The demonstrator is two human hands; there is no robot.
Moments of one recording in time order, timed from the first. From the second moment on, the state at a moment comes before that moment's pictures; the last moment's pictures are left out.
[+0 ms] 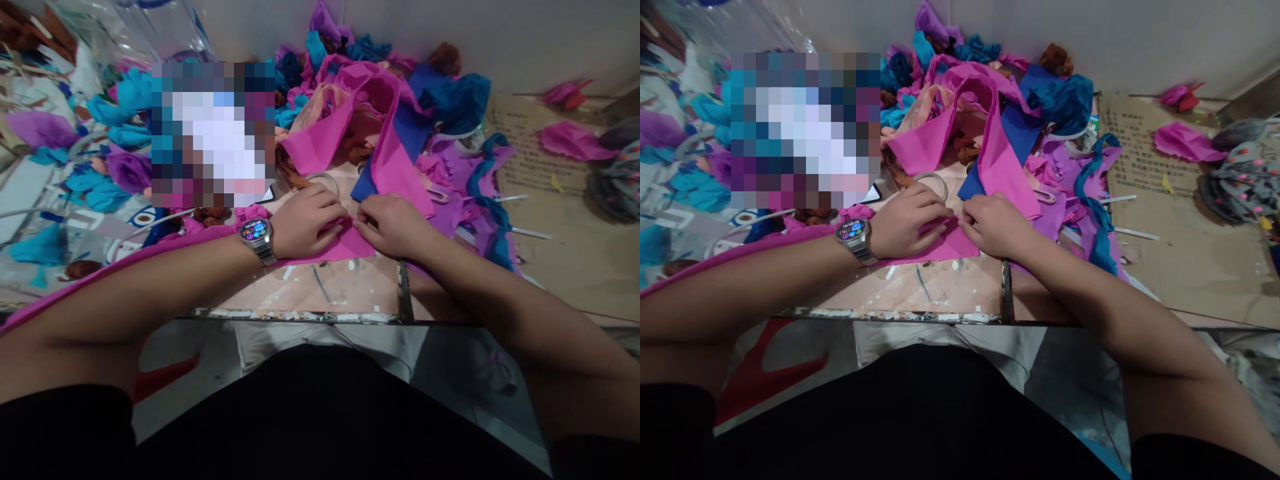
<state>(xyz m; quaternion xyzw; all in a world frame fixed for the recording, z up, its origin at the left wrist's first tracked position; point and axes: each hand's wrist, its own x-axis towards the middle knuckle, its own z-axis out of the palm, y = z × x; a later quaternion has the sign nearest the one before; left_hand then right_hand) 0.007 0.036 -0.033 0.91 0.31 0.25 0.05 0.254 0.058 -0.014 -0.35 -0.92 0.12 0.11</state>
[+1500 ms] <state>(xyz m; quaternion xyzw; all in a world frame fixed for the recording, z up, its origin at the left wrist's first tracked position) 0.004 0.038 -0.028 0.89 0.33 0.28 0.10 0.254 0.050 -0.015 -0.30 -0.91 0.20 0.20</state>
